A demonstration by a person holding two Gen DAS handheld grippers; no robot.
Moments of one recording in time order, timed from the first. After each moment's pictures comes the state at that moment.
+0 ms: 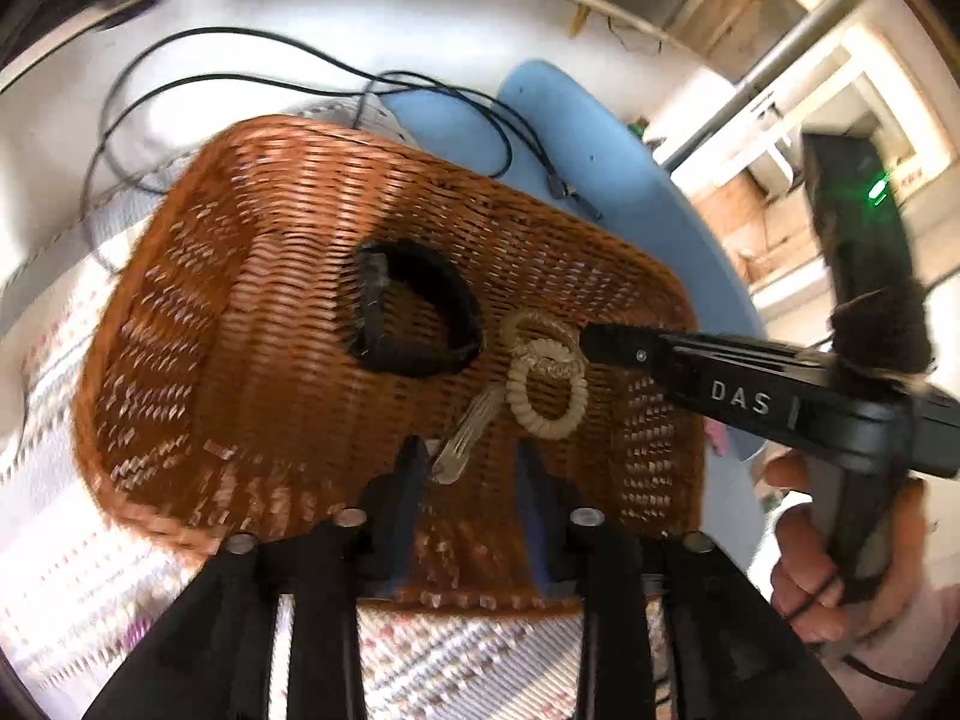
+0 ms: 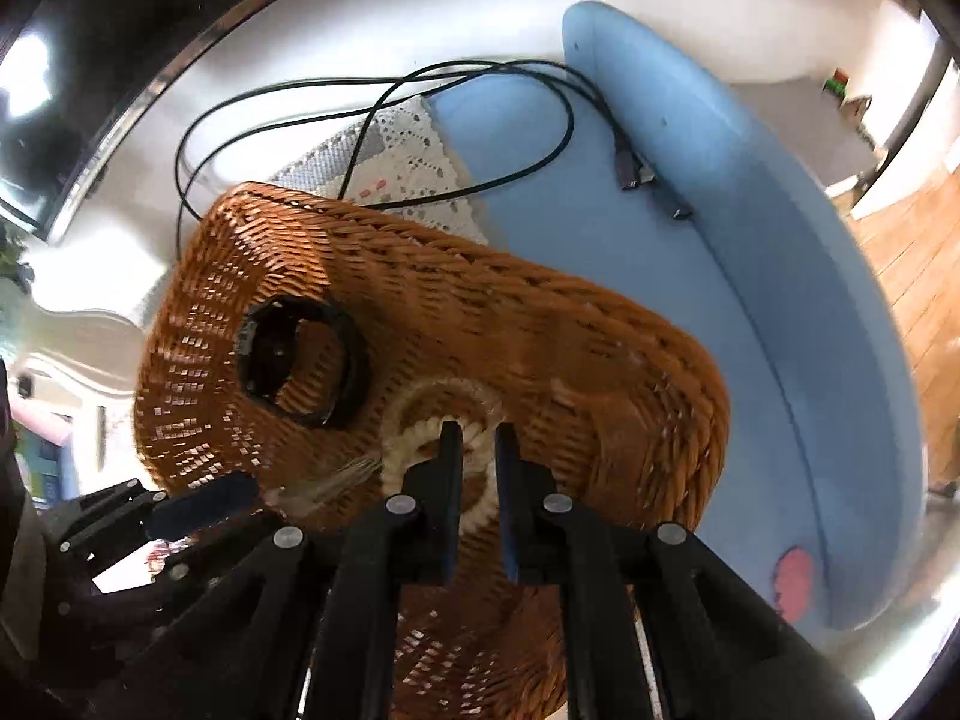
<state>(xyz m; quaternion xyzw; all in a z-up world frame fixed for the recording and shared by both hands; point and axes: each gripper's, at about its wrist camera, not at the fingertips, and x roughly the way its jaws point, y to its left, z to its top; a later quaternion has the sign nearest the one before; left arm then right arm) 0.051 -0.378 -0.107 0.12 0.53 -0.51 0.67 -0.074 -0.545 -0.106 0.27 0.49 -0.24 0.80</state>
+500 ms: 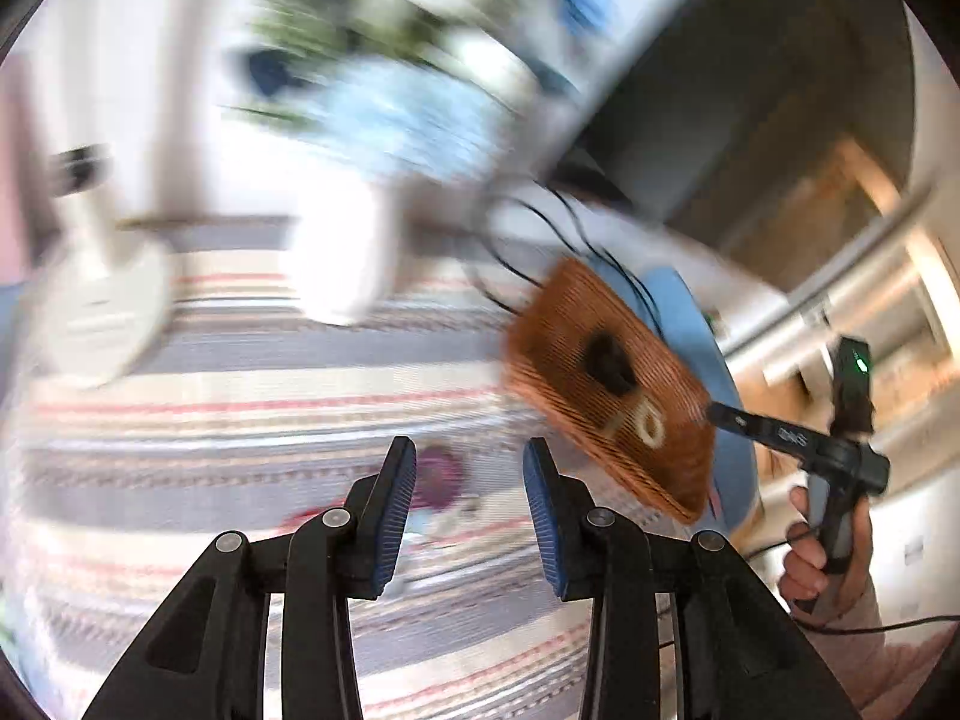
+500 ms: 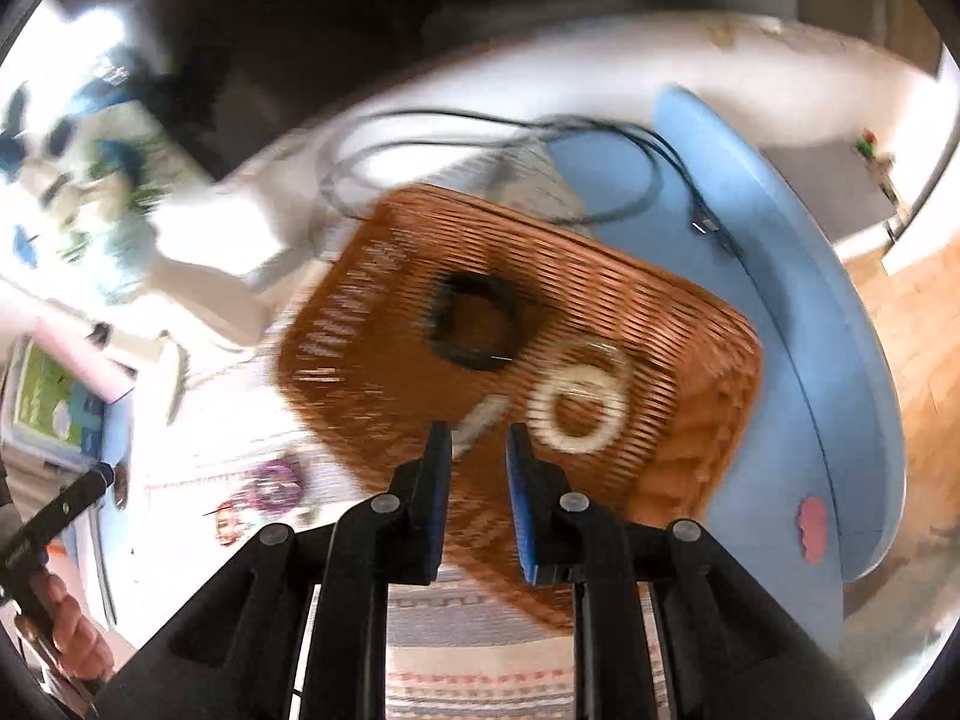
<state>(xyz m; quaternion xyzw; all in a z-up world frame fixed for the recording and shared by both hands) 0.089 -0.090 -0.033 -0.07 0.48 -0.38 0.79 -0.085 -0.446 -0.036 0.21 0.45 -0.18 0.85</state>
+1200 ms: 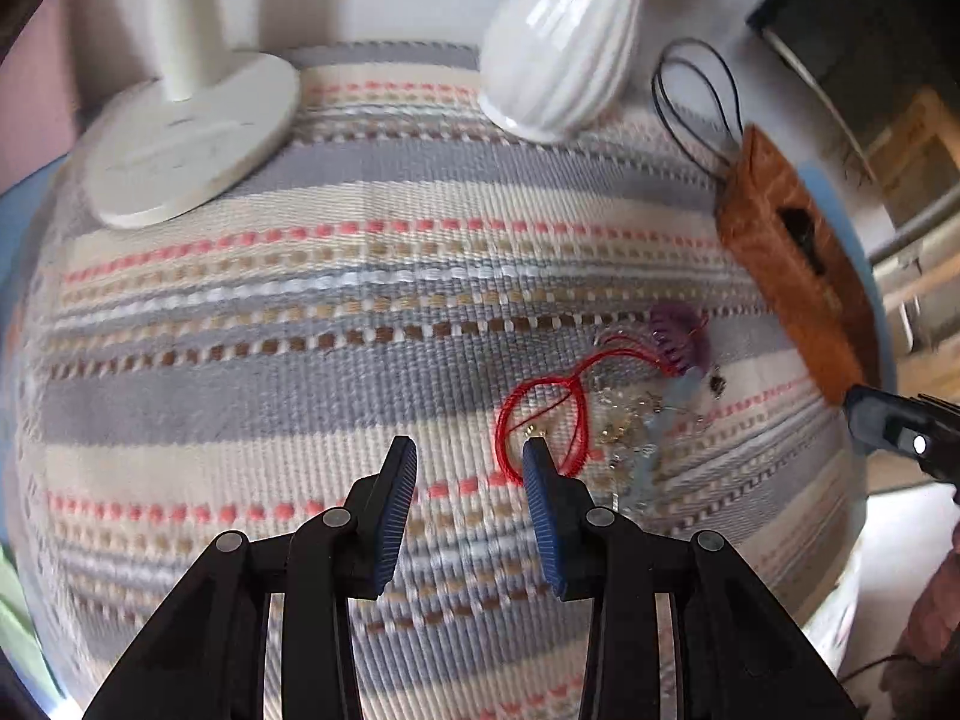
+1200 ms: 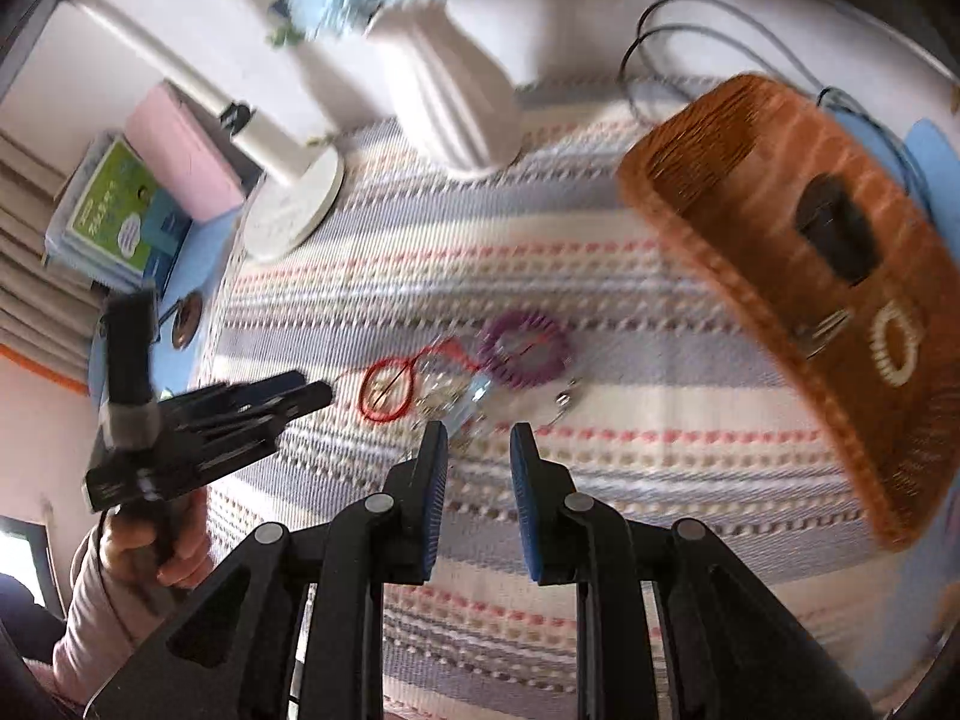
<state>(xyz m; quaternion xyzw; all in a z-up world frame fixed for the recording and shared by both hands) 0.121 -0.067 -0.177 0.04 0.56 -0.32 0.76 -0.024 -0.261 -0.101 0.15 0.54 -0.03 0.83</state>
